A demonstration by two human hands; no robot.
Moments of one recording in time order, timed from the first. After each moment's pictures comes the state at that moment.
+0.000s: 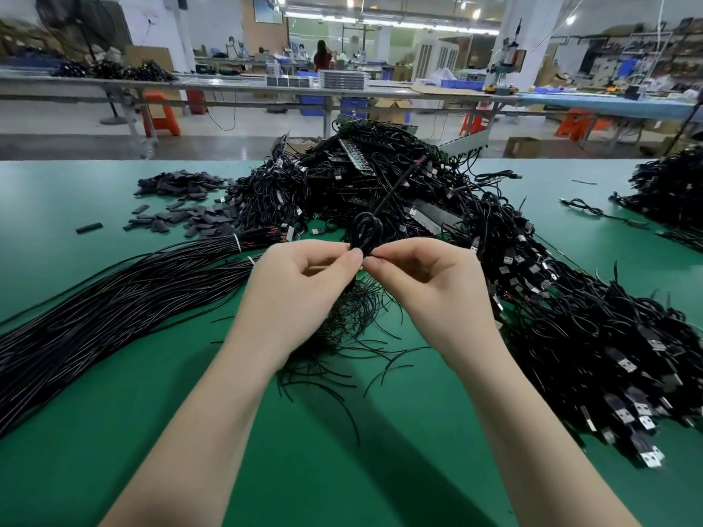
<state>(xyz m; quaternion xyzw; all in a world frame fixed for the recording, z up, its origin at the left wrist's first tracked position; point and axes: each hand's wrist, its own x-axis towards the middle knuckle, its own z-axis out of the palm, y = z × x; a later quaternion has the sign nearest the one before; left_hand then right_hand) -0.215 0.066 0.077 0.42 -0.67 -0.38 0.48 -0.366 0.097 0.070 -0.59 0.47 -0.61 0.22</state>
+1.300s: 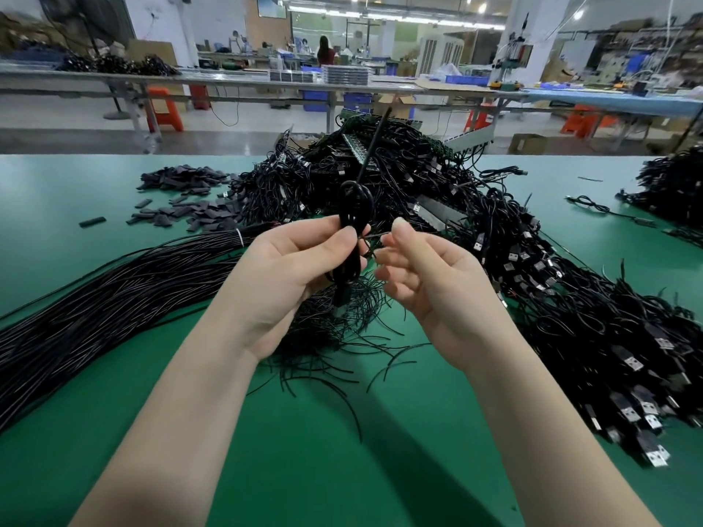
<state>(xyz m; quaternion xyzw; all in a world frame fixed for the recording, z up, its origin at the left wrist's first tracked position) -0.204 0.066 0.090 0.28 -0.59 -0.60 0.46 -0.365 0.102 0.079 -0.43 0.40 -0.63 0.51</state>
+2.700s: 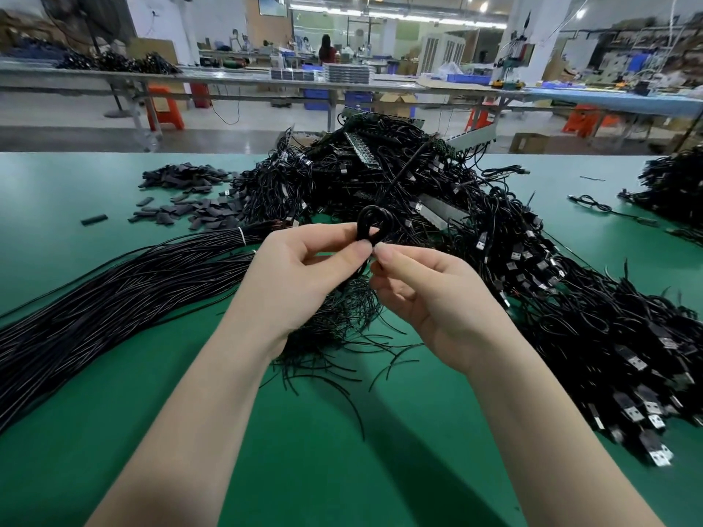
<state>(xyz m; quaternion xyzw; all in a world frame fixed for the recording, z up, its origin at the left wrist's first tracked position) -0.208 0.062 0.080 0.33 -0.67 -0.45 0.48 -0.362 0.098 0.074 -0.42 0.42 -0.59 0.55</state>
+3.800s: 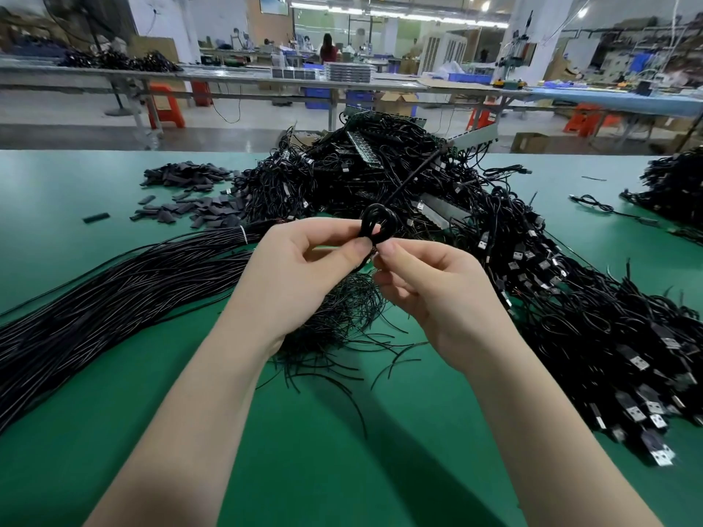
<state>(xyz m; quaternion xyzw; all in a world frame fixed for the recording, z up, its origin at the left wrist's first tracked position) -0.205 0.062 0.085 0.34 -0.69 -0.41 0.48 -0.359 0.099 0.073 -0.44 0.42 -0.62 0.49</state>
